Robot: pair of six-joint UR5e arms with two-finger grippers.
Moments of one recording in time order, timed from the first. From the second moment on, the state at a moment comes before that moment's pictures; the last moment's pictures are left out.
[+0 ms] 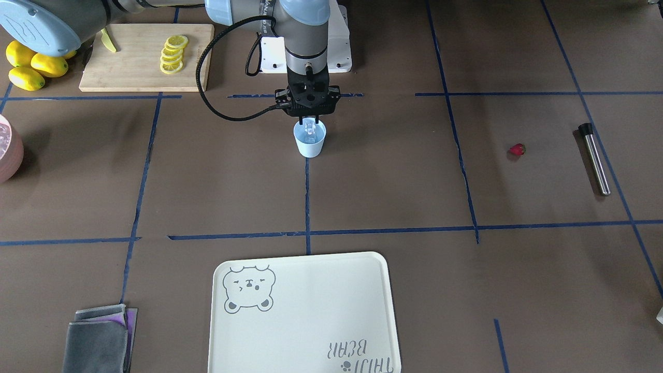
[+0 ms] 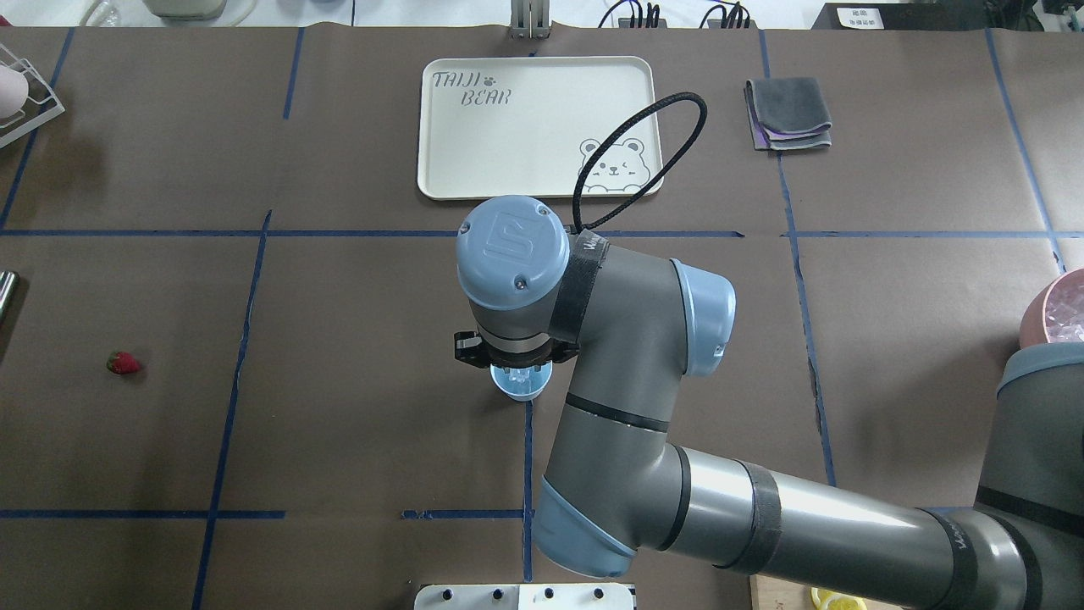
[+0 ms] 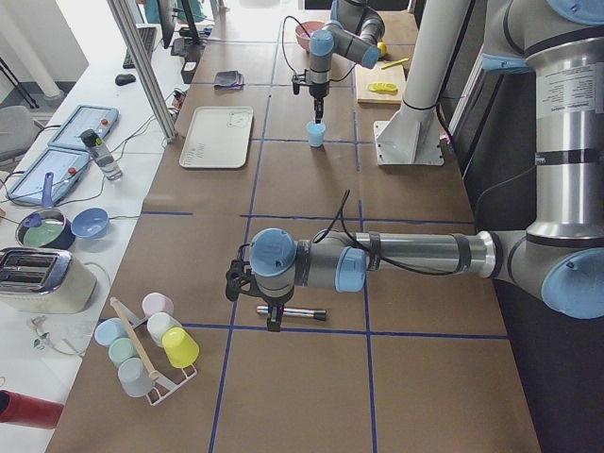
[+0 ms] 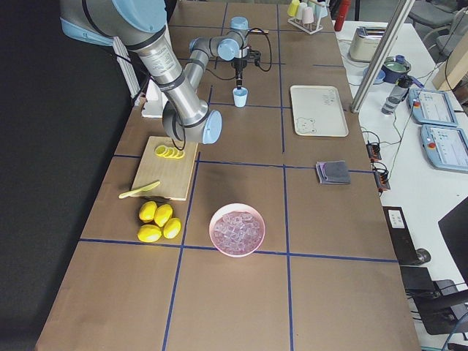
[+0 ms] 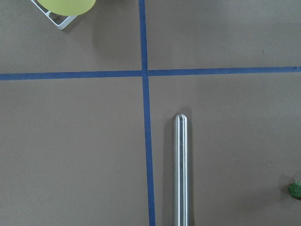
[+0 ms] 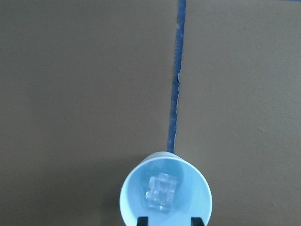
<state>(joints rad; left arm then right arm) -1.57 -1.45 -1.69 -1.67 -2.47 -0.02 0.42 -0.72 1.69 -1.80 1.84 1.22</state>
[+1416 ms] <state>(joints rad) -1.29 -1.39 -1.88 -1.94 -2.33 -0.54 0.75 -0.90 1.96 -1.97 1.97 0.89</state>
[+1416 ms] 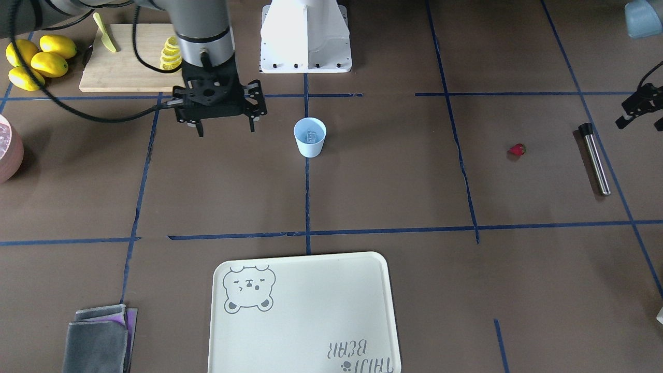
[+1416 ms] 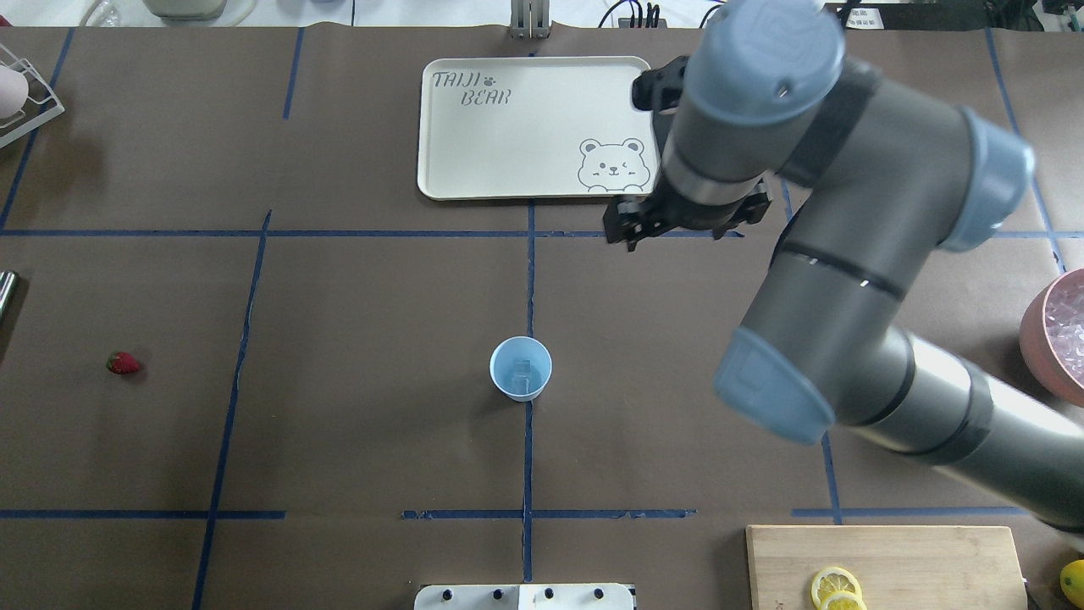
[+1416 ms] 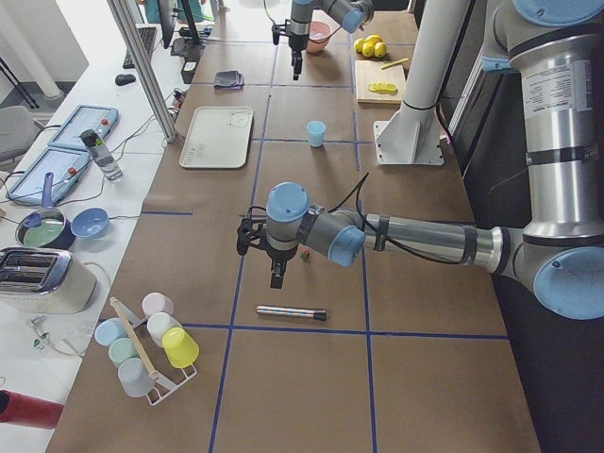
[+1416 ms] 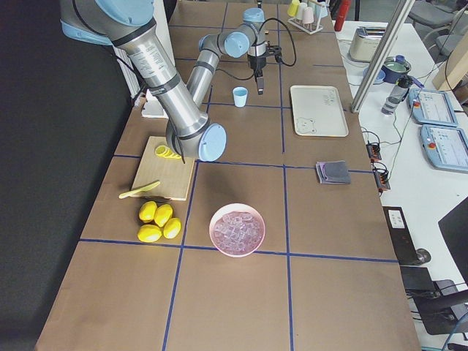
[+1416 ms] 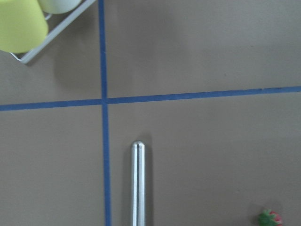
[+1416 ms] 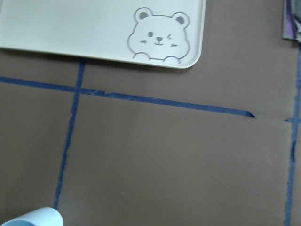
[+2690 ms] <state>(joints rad) -0.67 -1.34 -1.83 -2.32 -1.77 -1.26 1.04 -1.19 1.98 -1.80 2.20 0.60</state>
